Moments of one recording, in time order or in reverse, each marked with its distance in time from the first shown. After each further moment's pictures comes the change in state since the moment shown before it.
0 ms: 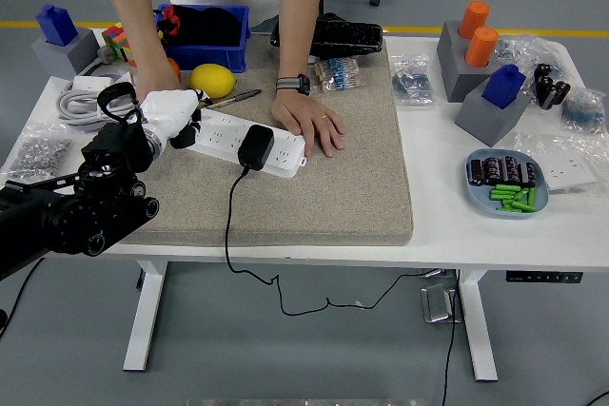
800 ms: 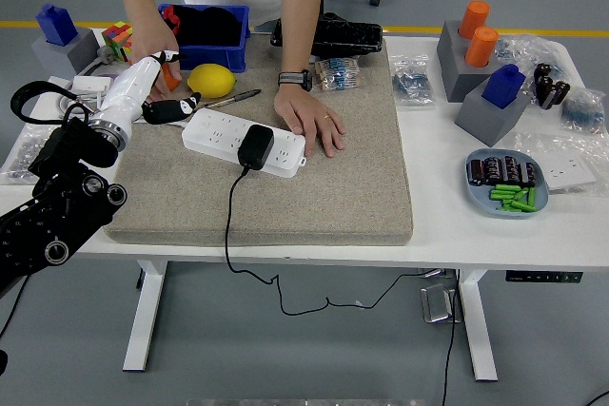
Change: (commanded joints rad) left arm 0.284 0.038 -0.576 -0.270 -0.039 0.016 -0.120; right arm -0.006 0.004 0.010 -0.002 -0.008 0.001 0.000
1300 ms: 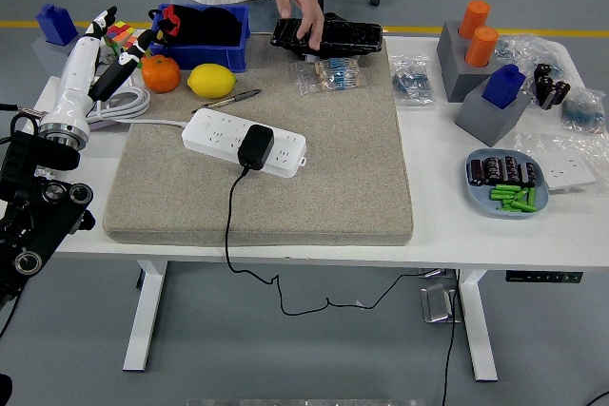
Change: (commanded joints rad) left arm 0.150 -0.034 -0.266 -0.097 -0.027 0.088 -0.143; right arm 0.001 -0.006 0.001 0.001 0.000 -0.001 -0.001
